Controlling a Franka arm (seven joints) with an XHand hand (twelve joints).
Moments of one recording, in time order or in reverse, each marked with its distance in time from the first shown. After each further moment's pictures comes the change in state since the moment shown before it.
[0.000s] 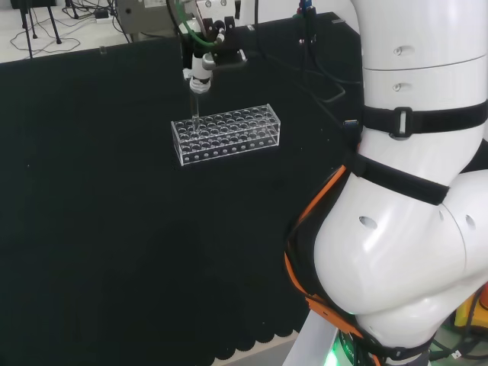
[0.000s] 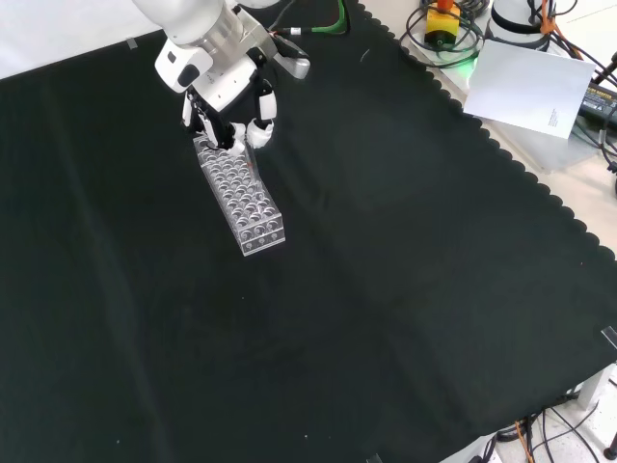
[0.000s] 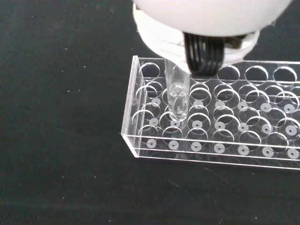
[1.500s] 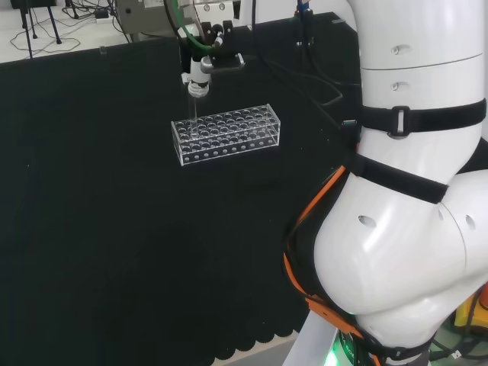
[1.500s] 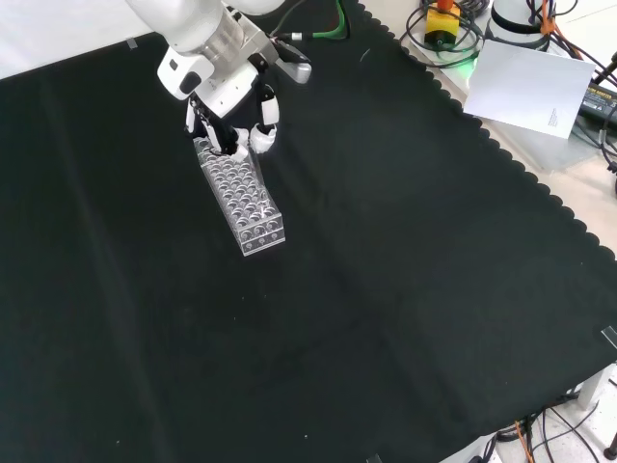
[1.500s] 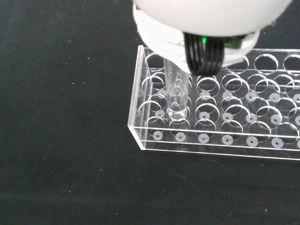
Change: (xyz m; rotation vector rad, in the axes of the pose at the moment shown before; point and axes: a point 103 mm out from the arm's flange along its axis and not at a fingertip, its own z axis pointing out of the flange) arm 0.005 0.003 0.007 0.020 0.013 -0.003
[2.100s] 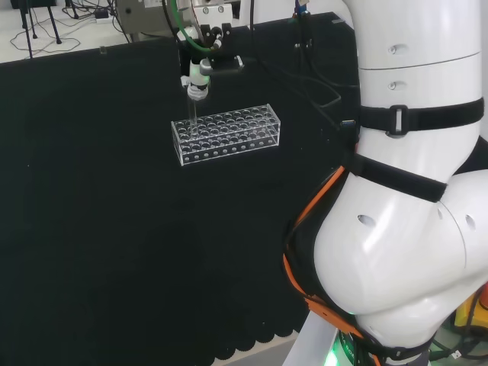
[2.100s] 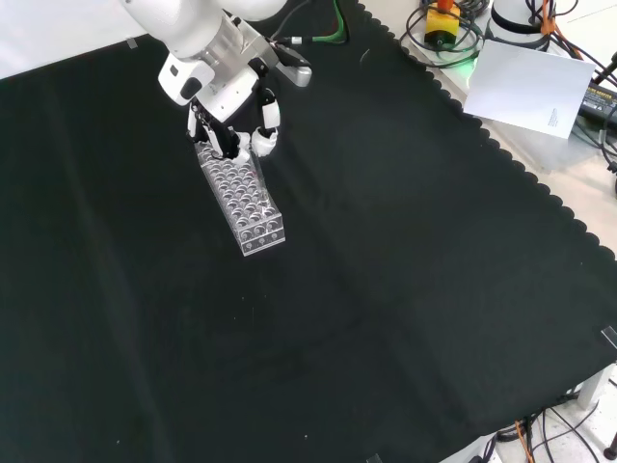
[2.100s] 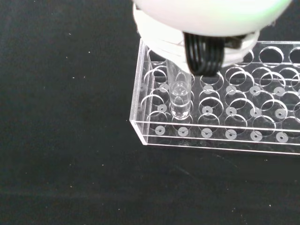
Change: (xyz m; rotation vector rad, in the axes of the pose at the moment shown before) arm 0.001 0.003 0.005 0.015 0.004 -0.002
